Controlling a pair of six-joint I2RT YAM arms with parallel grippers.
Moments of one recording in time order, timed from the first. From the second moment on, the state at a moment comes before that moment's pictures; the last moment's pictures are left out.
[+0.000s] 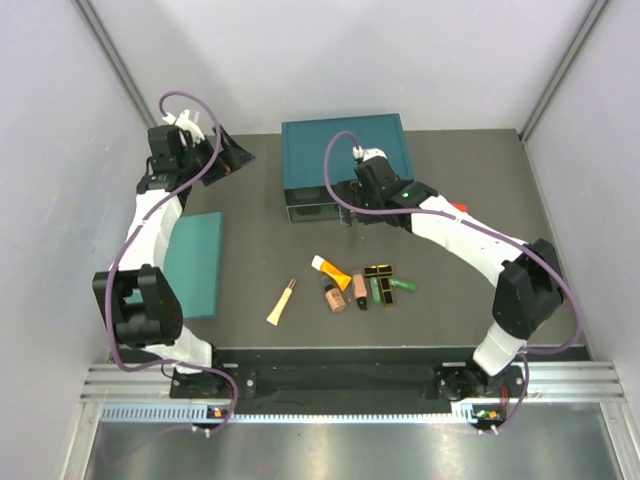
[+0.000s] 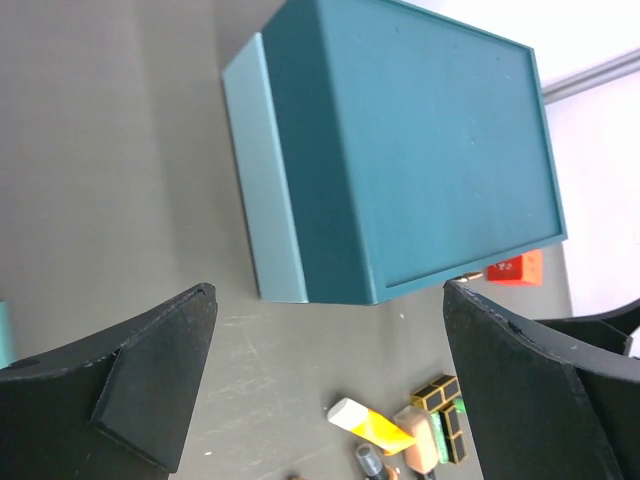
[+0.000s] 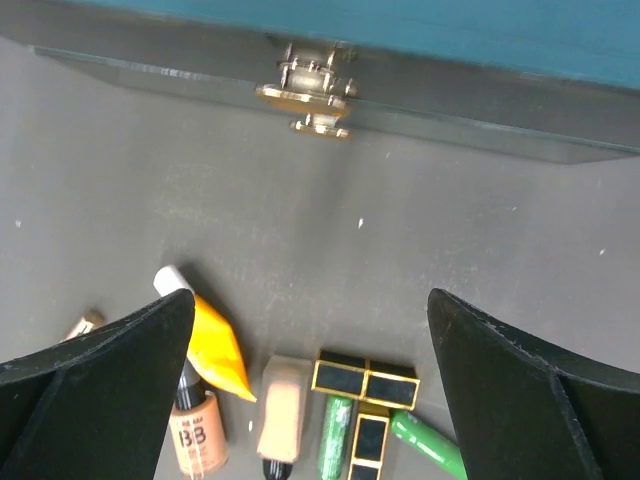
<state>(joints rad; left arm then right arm) 0.09 1.55 1.37 -0.27 0.54 -0.47 0.69 1.67 1.41 -0.54 0.21 0.36</state>
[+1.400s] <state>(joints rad) -0.14 1.93 1.63 -0.44 0.47 -0.47 0.69 1.93 1.59 -0.38 0.40 0.39</state>
